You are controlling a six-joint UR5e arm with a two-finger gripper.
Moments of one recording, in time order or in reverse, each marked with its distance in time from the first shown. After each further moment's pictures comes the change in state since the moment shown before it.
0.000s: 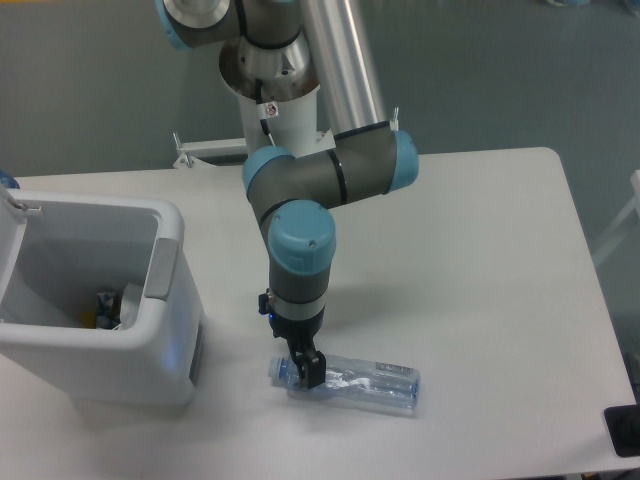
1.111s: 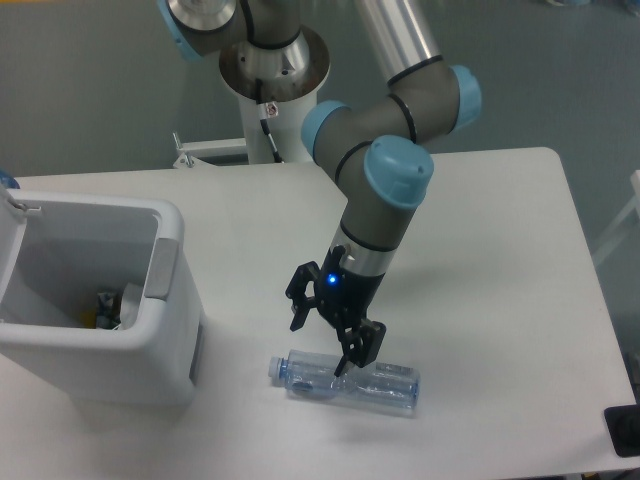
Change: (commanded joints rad) arm 0.149 0.120 -0.035 -0.002 -0.319 -0.048
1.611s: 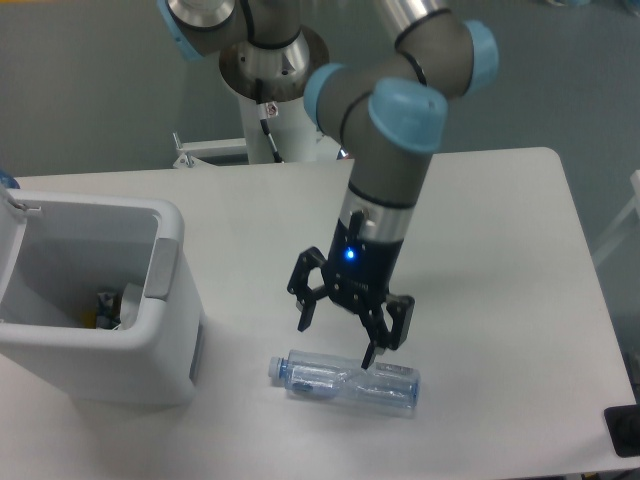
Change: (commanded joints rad) arm 0.047 0.043 0.013 0.000 -0.090 -0.094
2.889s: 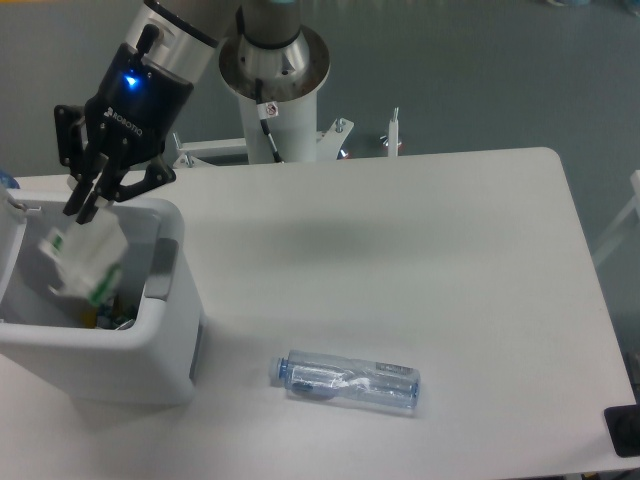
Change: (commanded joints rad) arm -0.242 0.376 -0.042 -0.008 -0.253 -0.780
